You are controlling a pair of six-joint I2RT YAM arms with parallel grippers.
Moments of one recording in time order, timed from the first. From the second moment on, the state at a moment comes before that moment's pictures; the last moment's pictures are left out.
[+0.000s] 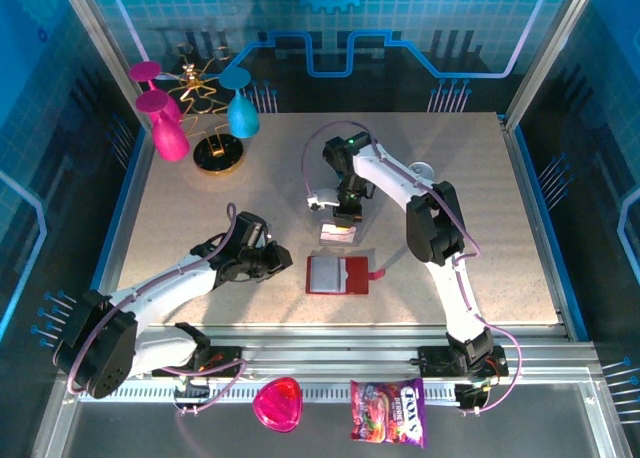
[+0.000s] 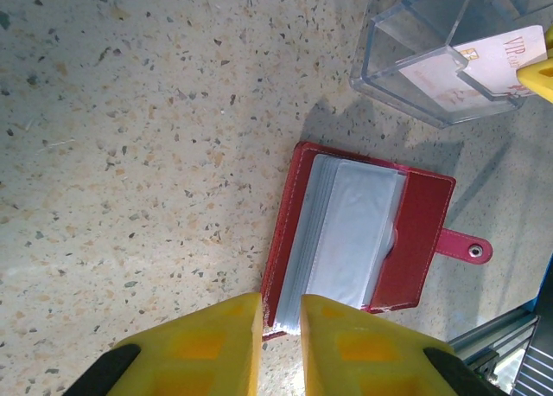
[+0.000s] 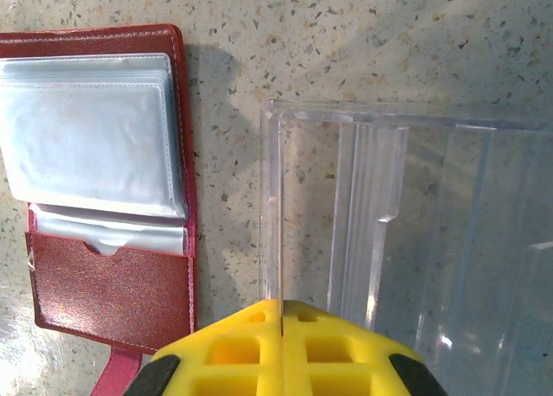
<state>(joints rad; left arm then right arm) -0.49 1.20 0.57 -0.32 0.31 -0.98 0.56 2.30 2.06 -1.44 -0.28 -0.97</state>
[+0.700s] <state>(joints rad) -0.49 1.19 0.57 -0.32 0.31 -0.98 0.56 2.30 2.07 -1.39 -0.21 -0.95</state>
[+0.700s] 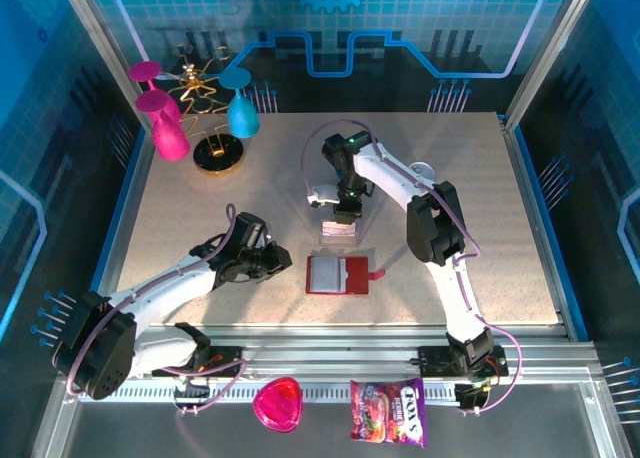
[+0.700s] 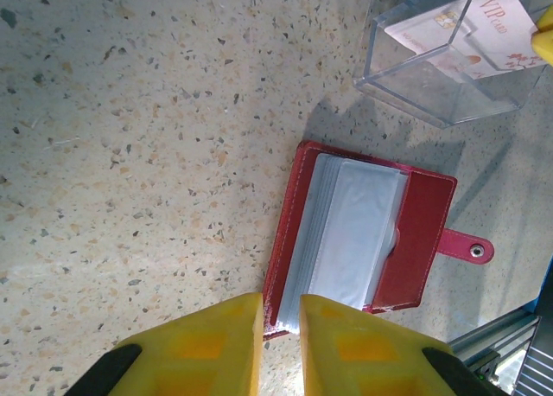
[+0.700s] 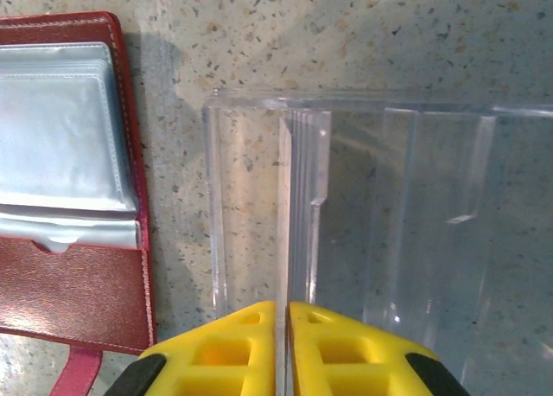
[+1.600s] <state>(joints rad) -0.49 1.19 0.57 -0.32 0.31 -1.00 0.58 2.24 1.98 -1.26 -0.19 -0.90</state>
